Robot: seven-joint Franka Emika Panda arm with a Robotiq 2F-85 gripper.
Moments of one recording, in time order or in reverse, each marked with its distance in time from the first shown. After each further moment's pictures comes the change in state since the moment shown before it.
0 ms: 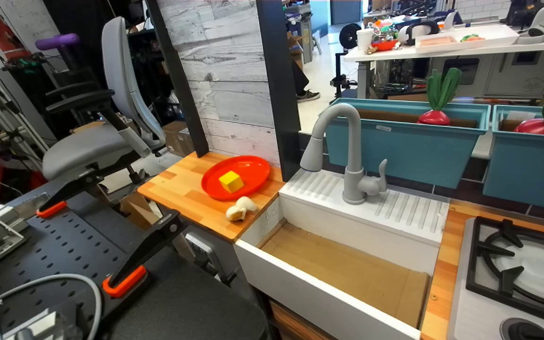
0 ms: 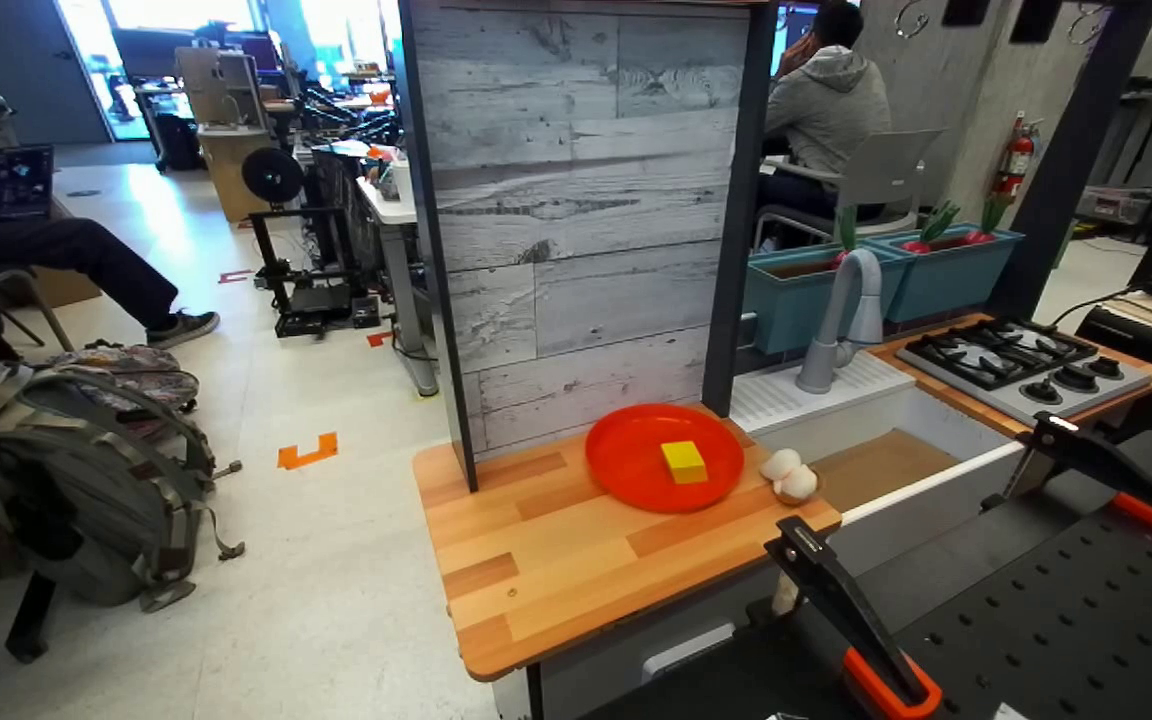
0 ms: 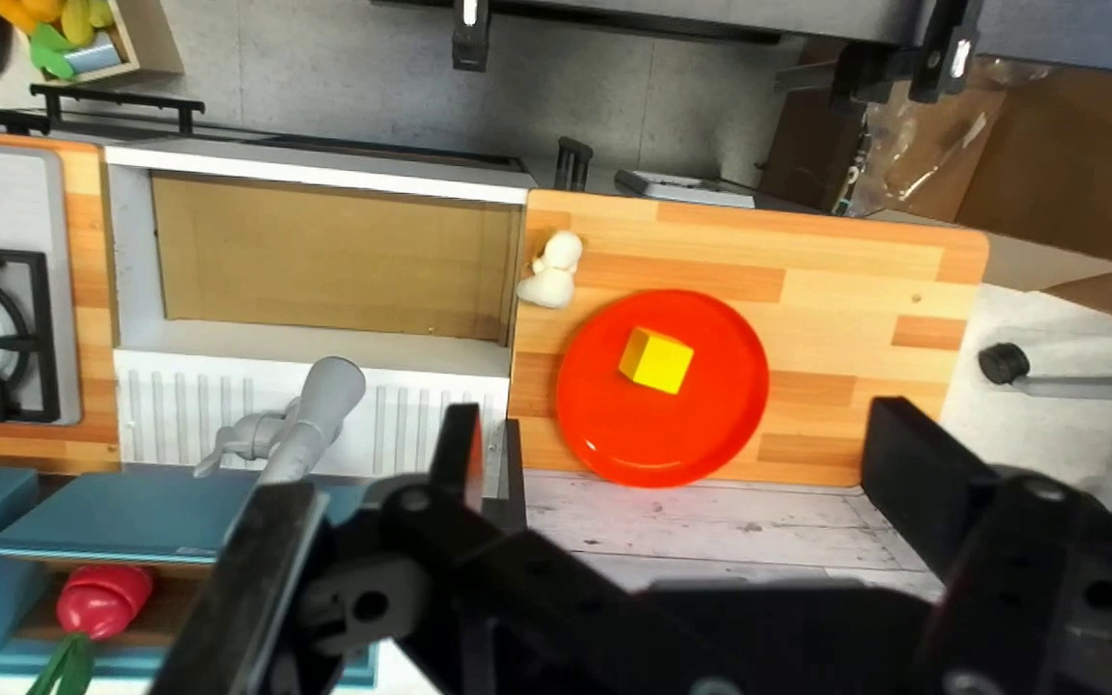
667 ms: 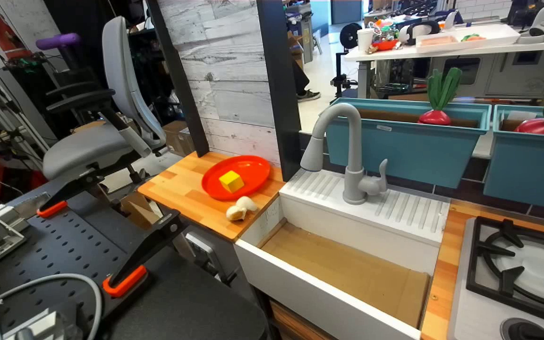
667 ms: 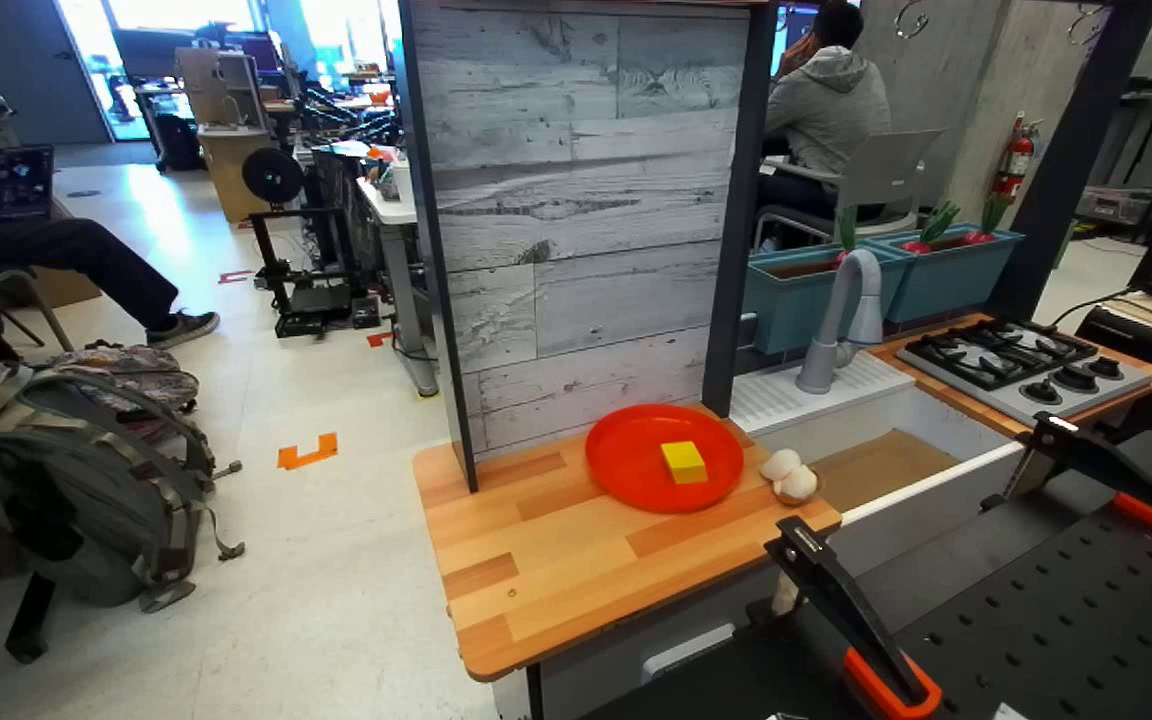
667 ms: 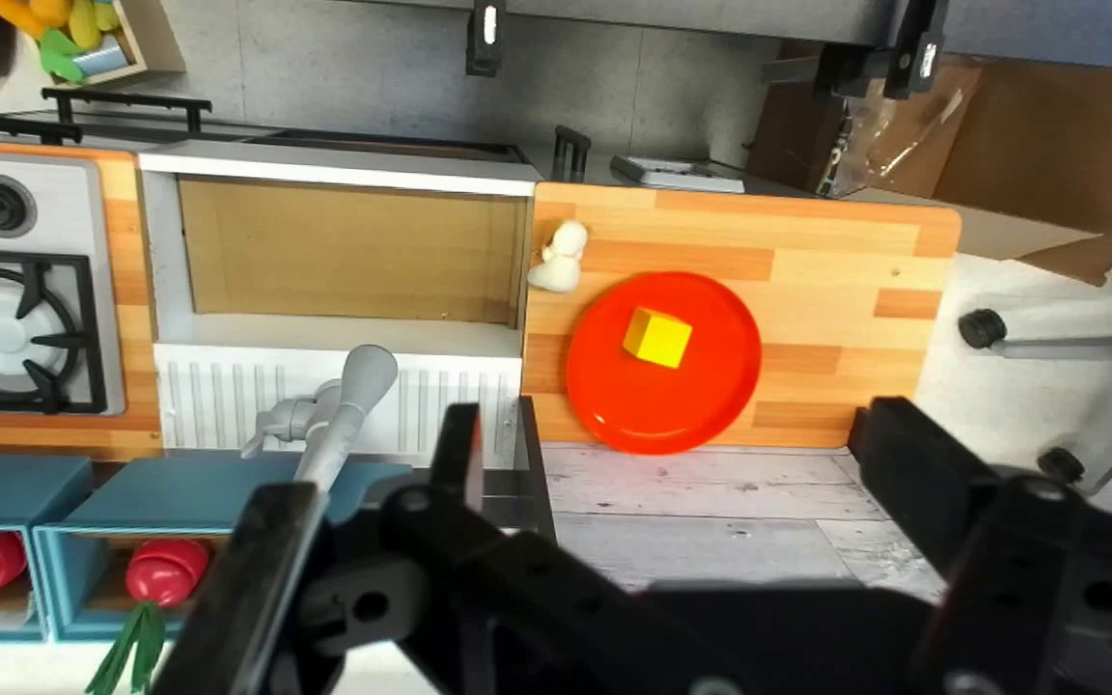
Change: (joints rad) arm -0.001 -0.093 -0.061 0.033 0.006 -0.103 -0.029
